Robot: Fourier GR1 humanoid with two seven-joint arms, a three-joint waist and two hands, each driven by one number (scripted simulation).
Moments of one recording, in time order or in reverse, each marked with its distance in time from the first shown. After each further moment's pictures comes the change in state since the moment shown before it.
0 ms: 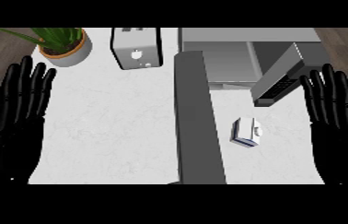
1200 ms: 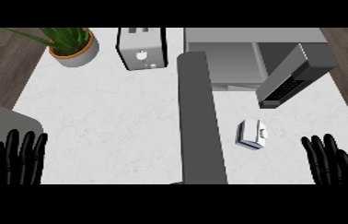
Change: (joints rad) left arm 0.528 -0.065 -0.177 -0.148 0.090 0.093 -0.213; right arm 0.481 0.026 0.203 -0.229 0.153 0.059 -0.163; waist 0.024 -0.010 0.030
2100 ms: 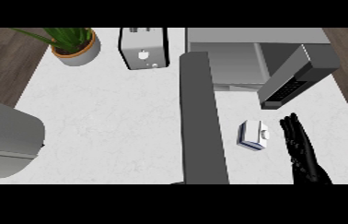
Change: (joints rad) left arm 0.374 0.041 0.045 -0.064 0.099 -0.183 -0.256; right arm -0.132 0.019 -0.046 0.277 0.101 -0.100 -0.081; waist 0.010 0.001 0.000
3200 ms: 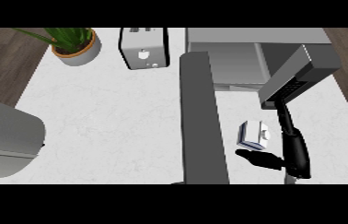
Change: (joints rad) left arm 0.144 -0.008 0.124 0.035 0.072 -0.171 -0.141; right arm -0.327 -0.045 -0.247 0.649 0.005 -0.083 -0.242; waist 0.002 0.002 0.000
